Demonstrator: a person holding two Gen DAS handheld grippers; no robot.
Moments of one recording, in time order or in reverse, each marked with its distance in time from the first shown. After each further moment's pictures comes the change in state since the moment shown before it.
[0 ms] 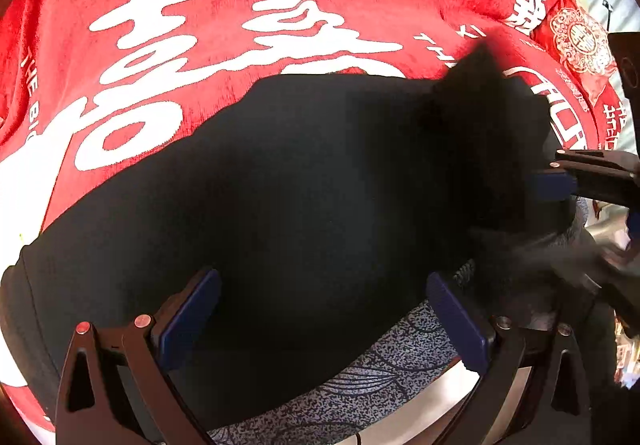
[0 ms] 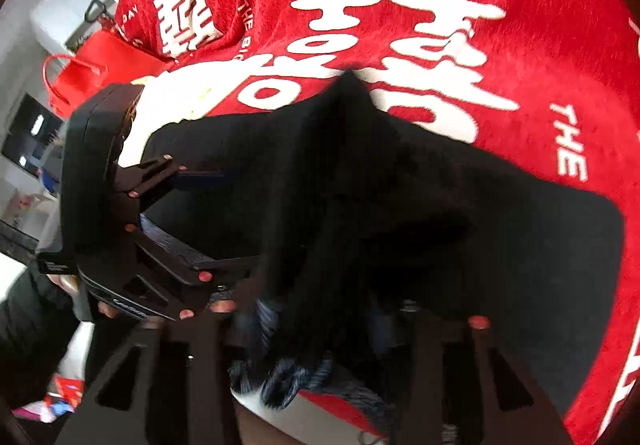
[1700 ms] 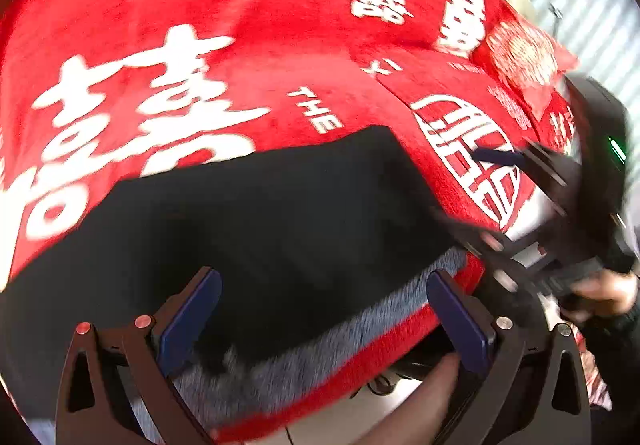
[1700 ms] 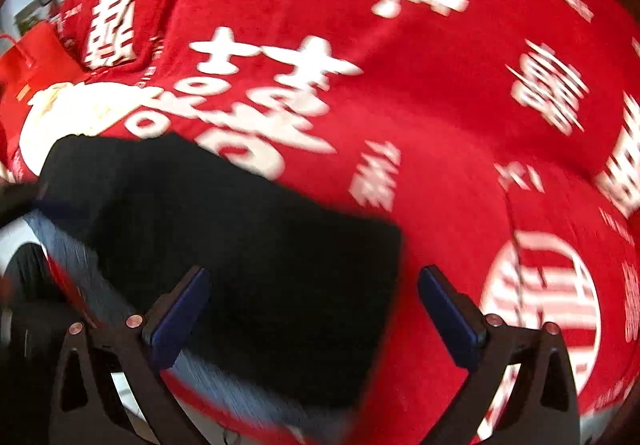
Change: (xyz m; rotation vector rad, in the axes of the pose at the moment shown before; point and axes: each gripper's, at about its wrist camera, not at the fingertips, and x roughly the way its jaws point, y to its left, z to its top) left arm -0.022 -0.110 0.041 0.095 -0.125 -0.156; right arm -0.085 -0.059 -0.048 -0.069 -0.173 -0.501
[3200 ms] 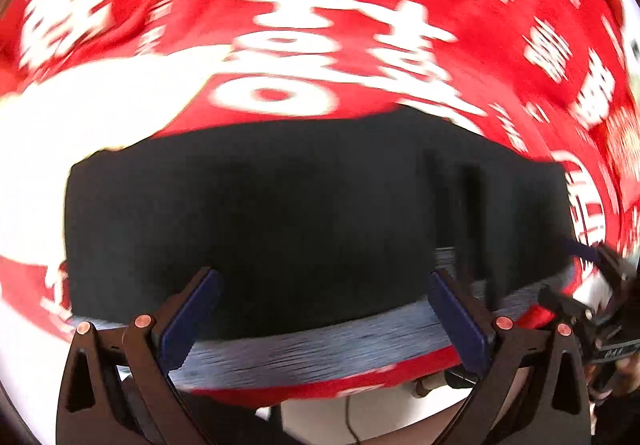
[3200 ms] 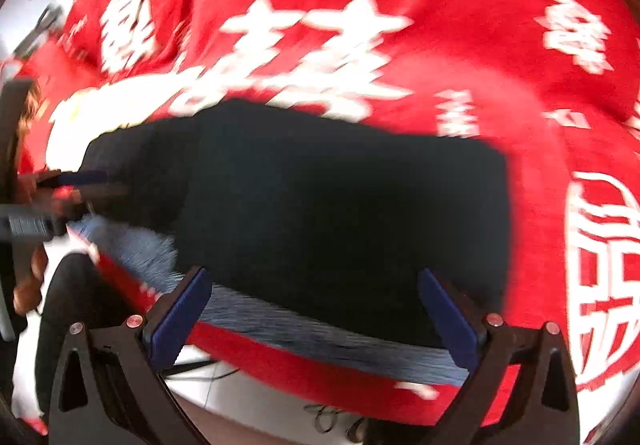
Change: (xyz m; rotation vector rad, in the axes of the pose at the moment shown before) left arm -0.072 0.177 -0.097 -0.458 0.011 0.287; right arm 0.019 0.079 -0.013 0.088 0.108 0.187
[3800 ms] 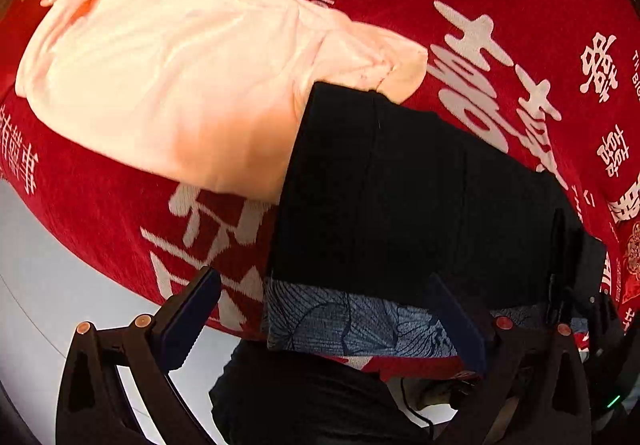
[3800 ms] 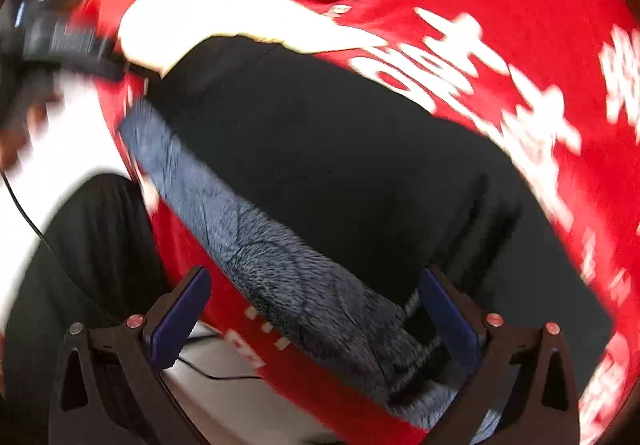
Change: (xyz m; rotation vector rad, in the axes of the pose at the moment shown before) left arm -0.016 0.167 -0.044 -0.307 0.019 0.046; right arm 0.062 0.192 -0.006 -0.561 0.023 -0.054
